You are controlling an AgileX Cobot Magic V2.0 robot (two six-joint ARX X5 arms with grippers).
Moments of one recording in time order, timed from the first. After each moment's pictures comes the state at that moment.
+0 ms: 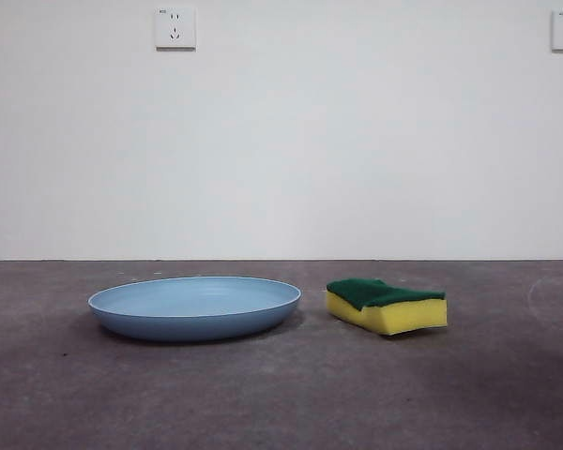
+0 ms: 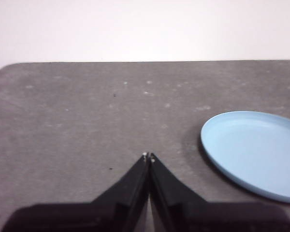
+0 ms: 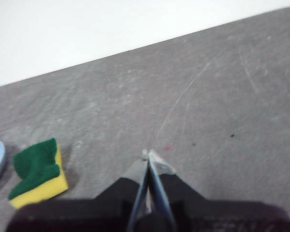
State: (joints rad) left arm -0.03 0.00 0.02 -0.13 0.04 -0.05; right arm 0.01 0.01 0.02 -0.19 -0.04 0.24
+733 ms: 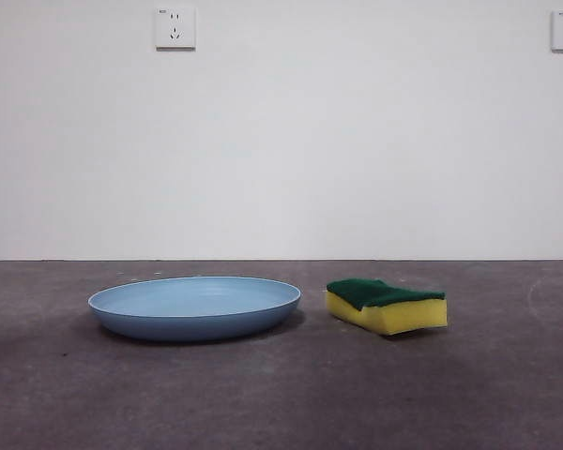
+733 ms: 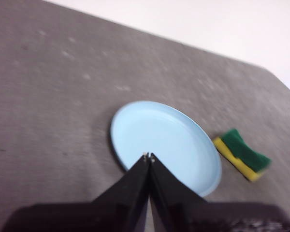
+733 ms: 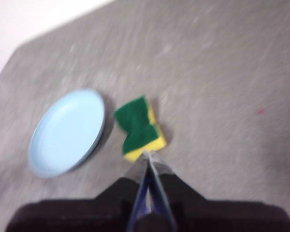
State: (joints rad) left arm -0.03 0.46 0.34 -0.20 0.36 -0.32; right arm 0.01 0.65 0.62 -0.53 -0.41 0.27
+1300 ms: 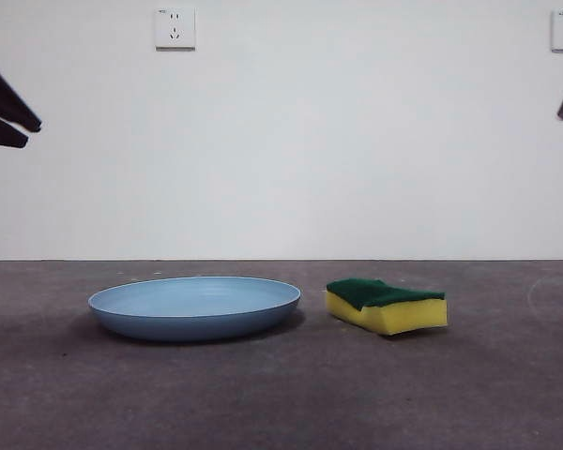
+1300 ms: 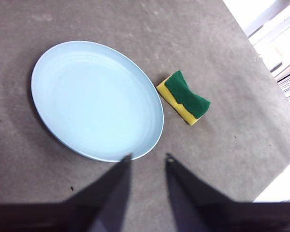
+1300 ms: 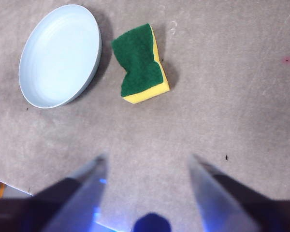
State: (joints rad) left arm -0.03 0.87 0.60 -0.36 0.68 -0.20; right arm 0.01 0.99 0.87 -0.84 -0.49 0.04
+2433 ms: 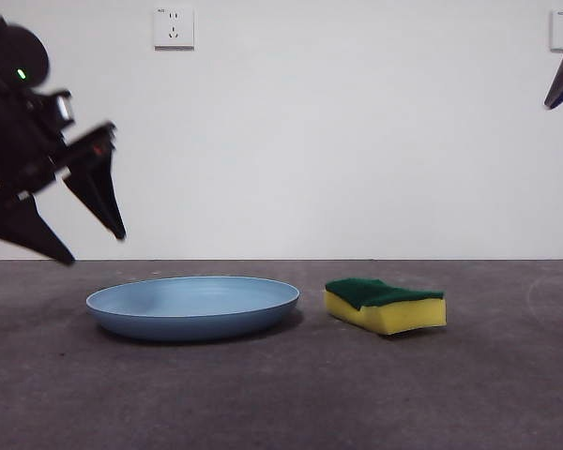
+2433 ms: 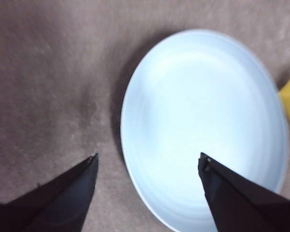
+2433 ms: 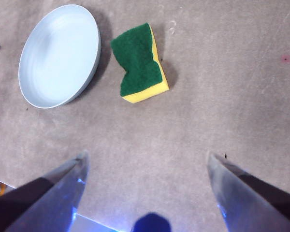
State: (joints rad) left arm -0.11 1.66 1.10 -0.48 0.40 -0.12; right arm 0.01 0.98 0.87 -0.84 -0.49 0.05
